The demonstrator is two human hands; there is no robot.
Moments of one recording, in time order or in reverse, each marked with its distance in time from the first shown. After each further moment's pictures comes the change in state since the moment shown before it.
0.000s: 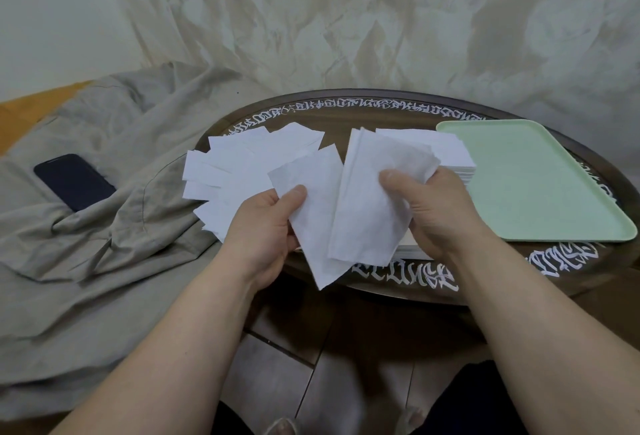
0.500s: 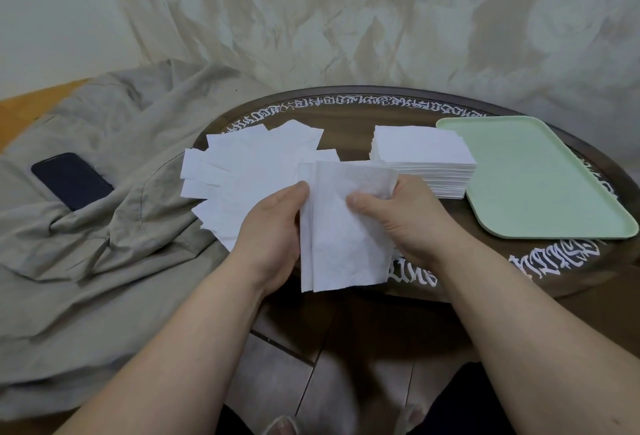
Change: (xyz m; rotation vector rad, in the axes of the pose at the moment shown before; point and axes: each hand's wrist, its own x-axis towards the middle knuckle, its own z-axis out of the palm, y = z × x) left_hand -0.006 -0.003 0.010 0.014 -0.060 0.001; right_hand -0.005 0.012 0.011 -0.314 -0.190 0.032
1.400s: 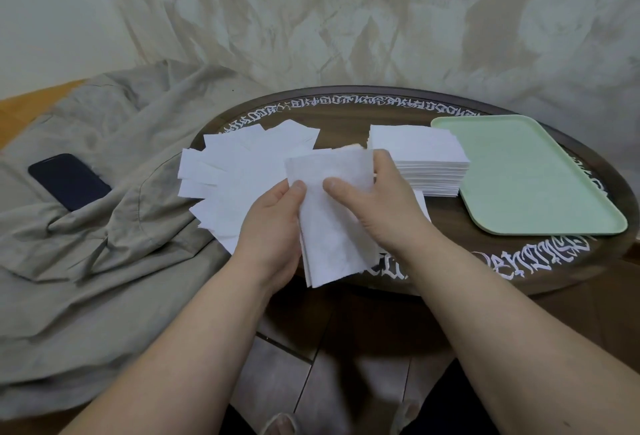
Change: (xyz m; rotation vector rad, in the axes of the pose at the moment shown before) left_hand 0.000 -0.003 0.009 -0.056 0.030 0.048; right_hand -0.001 -0.008 0.016 -0.248 0.147 -0.106
